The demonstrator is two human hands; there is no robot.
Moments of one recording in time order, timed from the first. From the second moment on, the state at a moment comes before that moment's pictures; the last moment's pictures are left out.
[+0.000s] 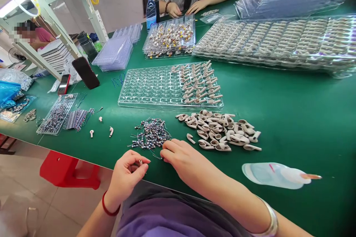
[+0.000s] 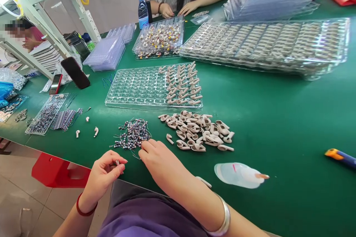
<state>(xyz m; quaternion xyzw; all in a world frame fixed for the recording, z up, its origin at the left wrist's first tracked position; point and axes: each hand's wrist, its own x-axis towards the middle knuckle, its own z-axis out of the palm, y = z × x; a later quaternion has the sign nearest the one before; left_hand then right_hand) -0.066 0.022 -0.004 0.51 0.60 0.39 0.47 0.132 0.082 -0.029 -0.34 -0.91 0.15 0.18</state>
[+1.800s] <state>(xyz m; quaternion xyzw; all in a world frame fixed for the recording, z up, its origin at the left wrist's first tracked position) -0.030 0.018 -0.001 0.46 0.52 0.45 0.56 0.172 0.024 -0.006 -0.40 -0.64 0.45 0.48</state>
